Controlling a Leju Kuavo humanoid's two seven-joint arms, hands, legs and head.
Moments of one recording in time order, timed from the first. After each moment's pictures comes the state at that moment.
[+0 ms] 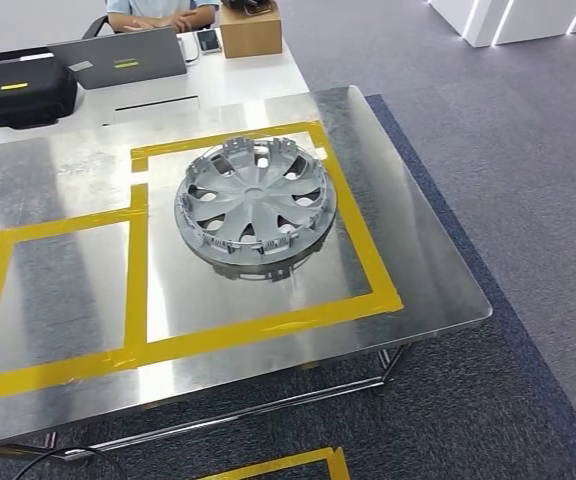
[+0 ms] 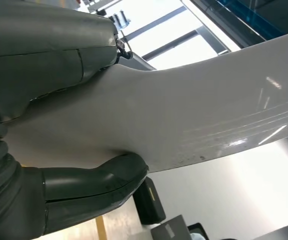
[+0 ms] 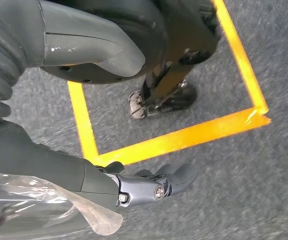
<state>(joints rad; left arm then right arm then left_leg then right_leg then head) 0.41 -0.27 0.40 -2.03 -0.36 0.52 -0.64 -0.02 0.32 -1.51 -0.39 1.38 0.00 -0.50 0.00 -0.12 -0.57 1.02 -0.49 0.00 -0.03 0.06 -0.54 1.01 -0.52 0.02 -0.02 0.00</state>
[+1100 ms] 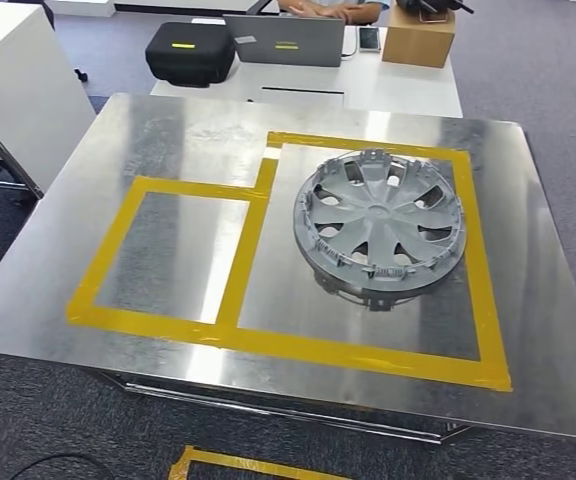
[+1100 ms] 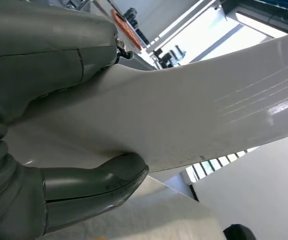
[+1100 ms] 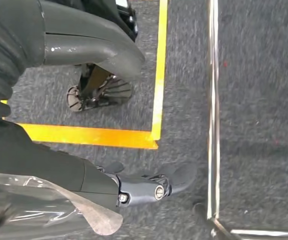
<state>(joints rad) 0.27 -0.13 0.46 -1.84 -0.50 0.33 -0.48 -0.06 0.23 -1.51 -0.47 1.30 0.22 -0.65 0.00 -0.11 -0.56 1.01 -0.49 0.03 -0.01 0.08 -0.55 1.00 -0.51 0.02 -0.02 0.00</state>
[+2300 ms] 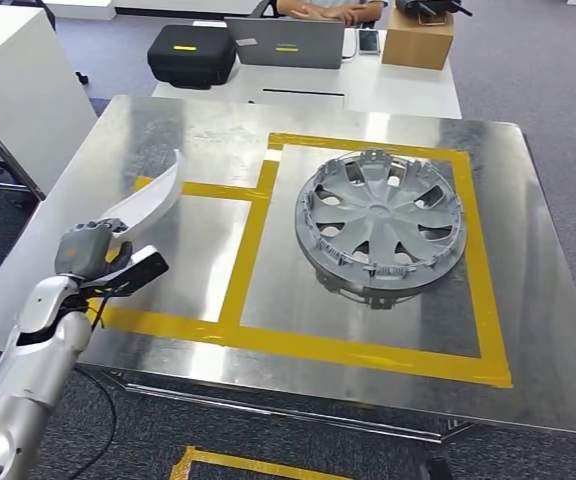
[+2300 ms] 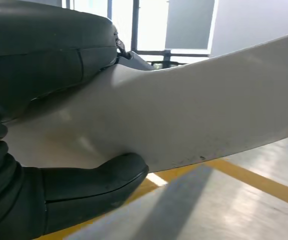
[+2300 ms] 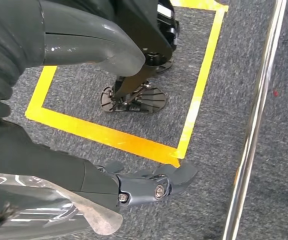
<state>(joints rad) -0.51 0.13 -0.10 -1.00 -1.18 0.23 -0.07 -0.10 0.10 -1.36 -0.25 1.40 0.12 -0.53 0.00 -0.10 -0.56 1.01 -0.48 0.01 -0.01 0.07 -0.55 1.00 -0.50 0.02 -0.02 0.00</state>
